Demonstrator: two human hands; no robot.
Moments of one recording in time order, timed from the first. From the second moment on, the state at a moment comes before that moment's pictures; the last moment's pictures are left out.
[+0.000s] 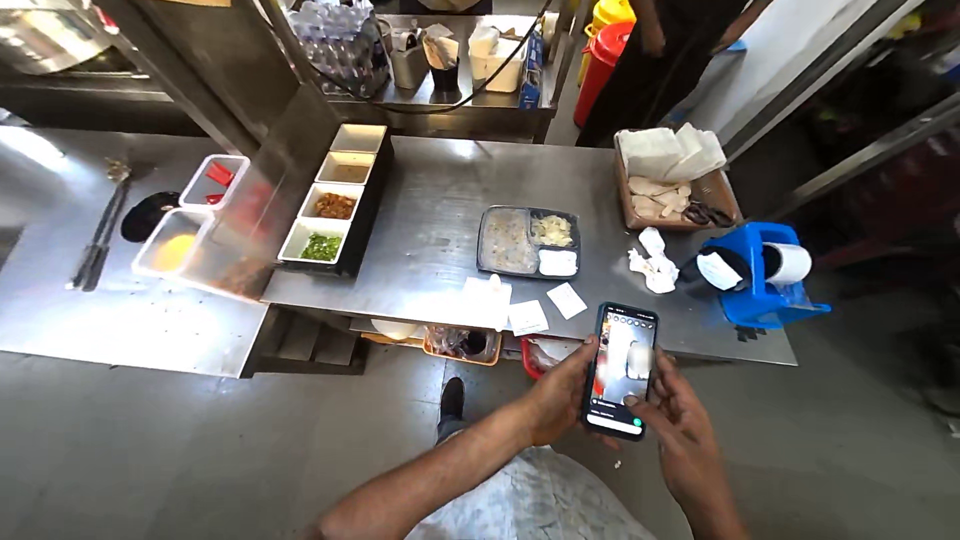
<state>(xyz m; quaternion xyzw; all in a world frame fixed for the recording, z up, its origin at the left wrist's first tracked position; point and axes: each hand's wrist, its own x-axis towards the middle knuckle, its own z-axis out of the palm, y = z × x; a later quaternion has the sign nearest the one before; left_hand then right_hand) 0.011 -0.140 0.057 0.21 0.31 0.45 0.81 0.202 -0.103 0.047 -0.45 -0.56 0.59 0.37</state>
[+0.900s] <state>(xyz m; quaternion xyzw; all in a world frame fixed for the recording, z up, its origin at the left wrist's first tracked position) -0.003 -0.138 0.054 0.18 0.31 0.48 0.80 0.178 -0.108 0.046 -0.43 -0.55 0.64 0.33</state>
